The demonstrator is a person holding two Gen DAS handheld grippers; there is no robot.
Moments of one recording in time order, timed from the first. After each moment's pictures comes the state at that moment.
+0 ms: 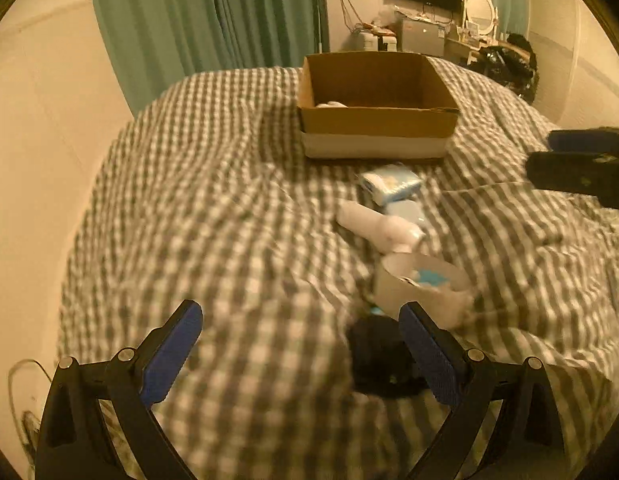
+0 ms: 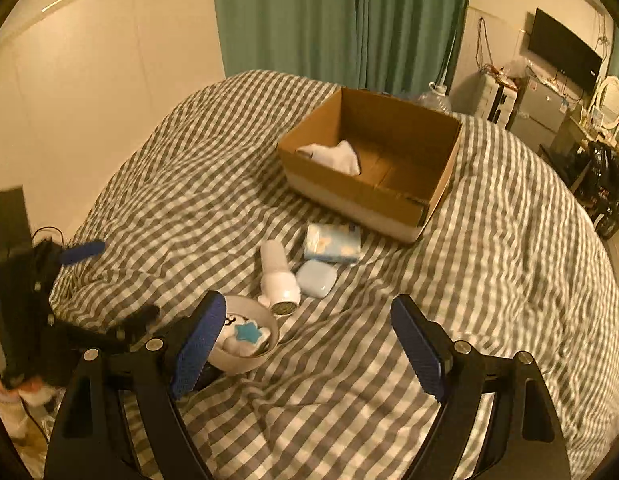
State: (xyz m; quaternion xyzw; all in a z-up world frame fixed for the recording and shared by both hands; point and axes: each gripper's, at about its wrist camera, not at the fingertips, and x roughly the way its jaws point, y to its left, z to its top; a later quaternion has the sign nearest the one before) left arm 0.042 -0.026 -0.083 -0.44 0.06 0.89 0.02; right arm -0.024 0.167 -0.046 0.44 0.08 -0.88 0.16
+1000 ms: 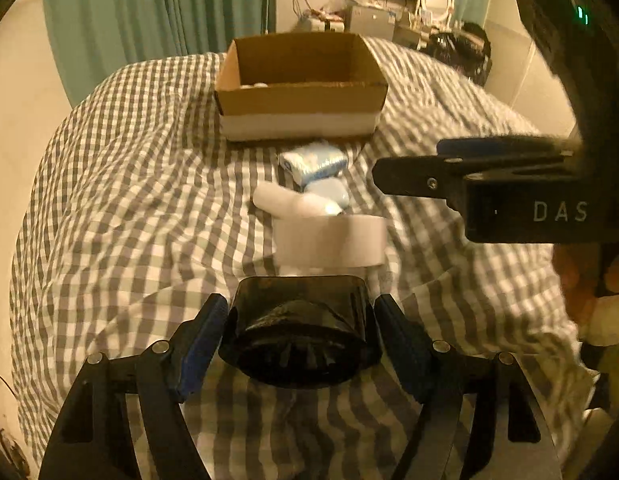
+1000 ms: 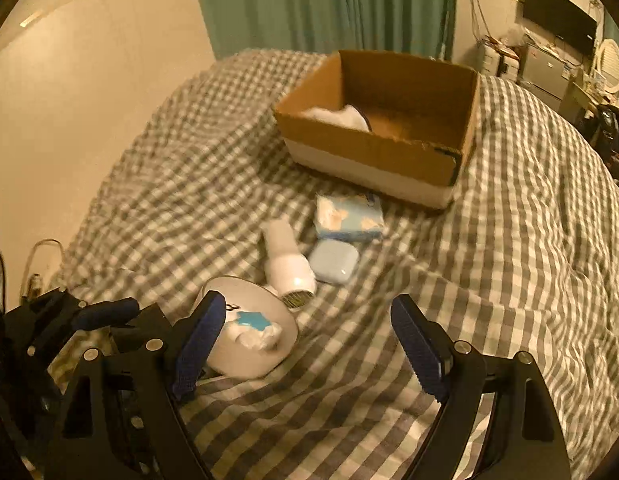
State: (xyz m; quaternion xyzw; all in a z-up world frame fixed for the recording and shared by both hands) left arm 0.051 0.005 -0.090 -0.46 0.04 0.88 0.12; right arm -0.040 0.167 -0.094 0.45 0.02 -0.87 0.18
